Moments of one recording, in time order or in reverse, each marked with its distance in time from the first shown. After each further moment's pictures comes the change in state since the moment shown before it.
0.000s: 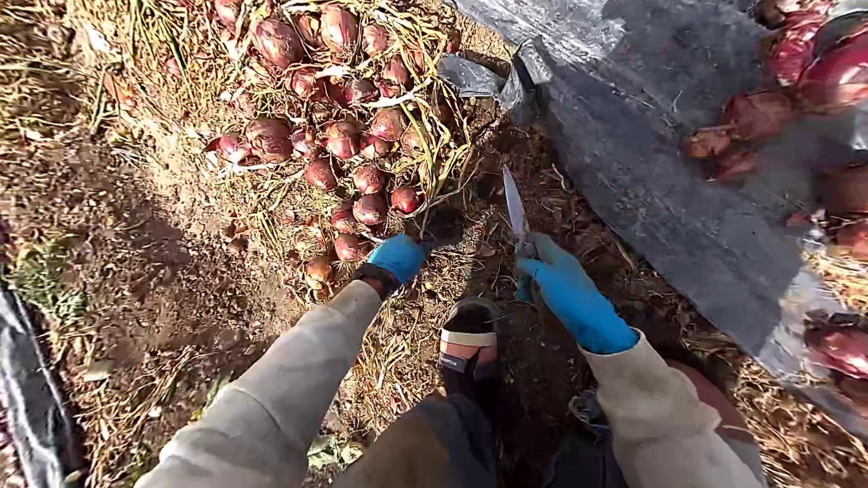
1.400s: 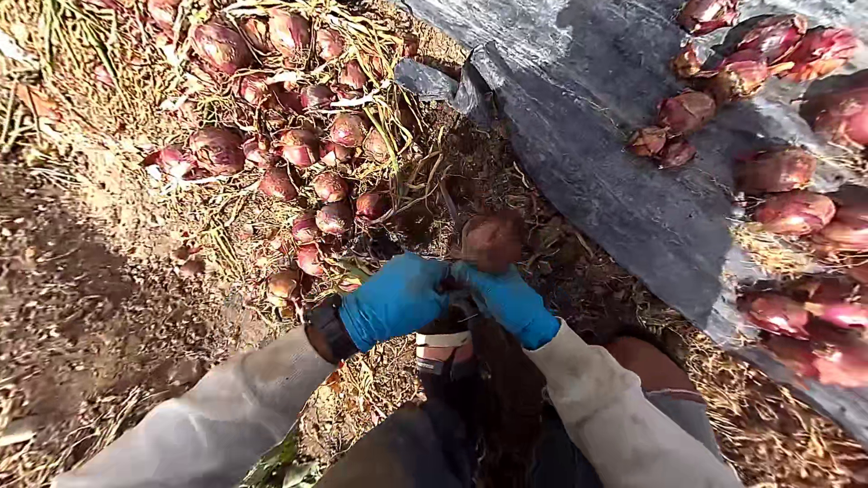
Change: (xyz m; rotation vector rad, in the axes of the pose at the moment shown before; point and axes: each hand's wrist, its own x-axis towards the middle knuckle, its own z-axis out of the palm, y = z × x) left_hand -0.108 0.043 -0.024 -0.136 0.022 0.815; right_hand -0.020 -0.003 0.034 0.326 -0.036 -0.257
